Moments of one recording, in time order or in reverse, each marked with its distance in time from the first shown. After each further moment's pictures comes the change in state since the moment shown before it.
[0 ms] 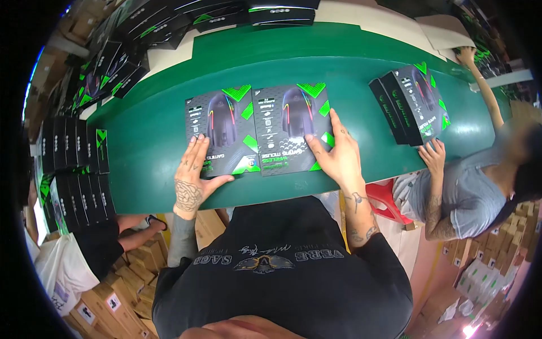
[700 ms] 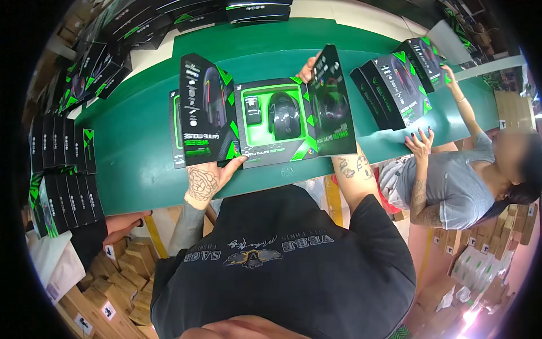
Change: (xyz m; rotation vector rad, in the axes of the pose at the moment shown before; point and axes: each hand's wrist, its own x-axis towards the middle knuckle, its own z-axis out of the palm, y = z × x) left_hand 0.016 0.054 0.041 -0.011 0.028 0.048; right_hand 0.136 0.080 0.033 1.808 -0.528 -0.402
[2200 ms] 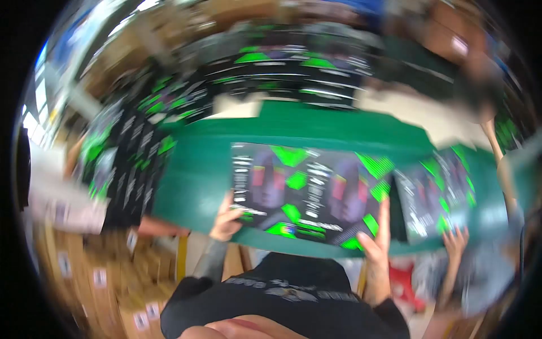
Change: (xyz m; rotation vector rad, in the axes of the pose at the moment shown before) left_hand -0.056 -0.076 -0.033 -1.697 0.198 -0.554; right_hand -0.109 -0.010 0.153 -0.782 0.385 -0.027
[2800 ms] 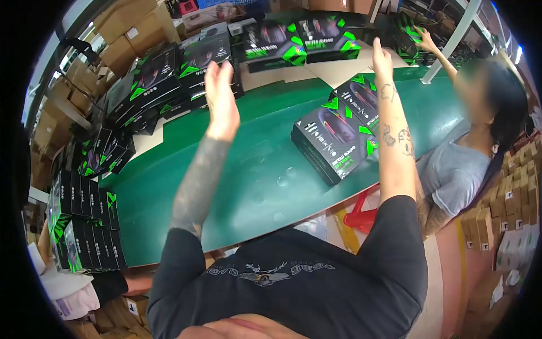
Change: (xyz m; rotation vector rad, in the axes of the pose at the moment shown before) left_hand 0.233 -0.016 0.297 0.164 0.039 0.384; right_hand 0.242 -0.117 -0.289 -0.489 0.780 -0.036
